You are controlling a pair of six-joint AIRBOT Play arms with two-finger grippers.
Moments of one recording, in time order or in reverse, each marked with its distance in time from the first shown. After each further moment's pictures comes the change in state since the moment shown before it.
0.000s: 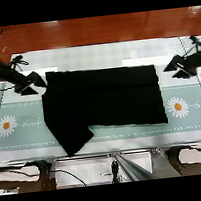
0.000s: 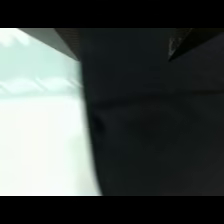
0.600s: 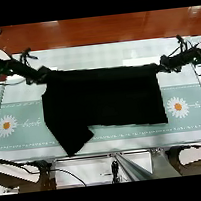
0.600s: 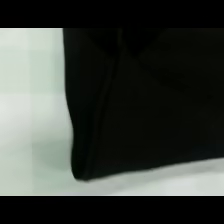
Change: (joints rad) left arm -0.081 -0.185 0.082 -0.111 0.181 0.119; right arm 0.098 -0.215 0.049 0.132 -0.232 -0.149
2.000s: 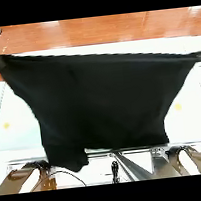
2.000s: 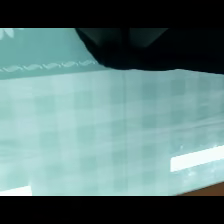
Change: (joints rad) left arm -0.128 0.859 -0.312 0.428 0.422 -0.283; right arm 0.005 0.900 -0.200 -0.114 0.066 0.202
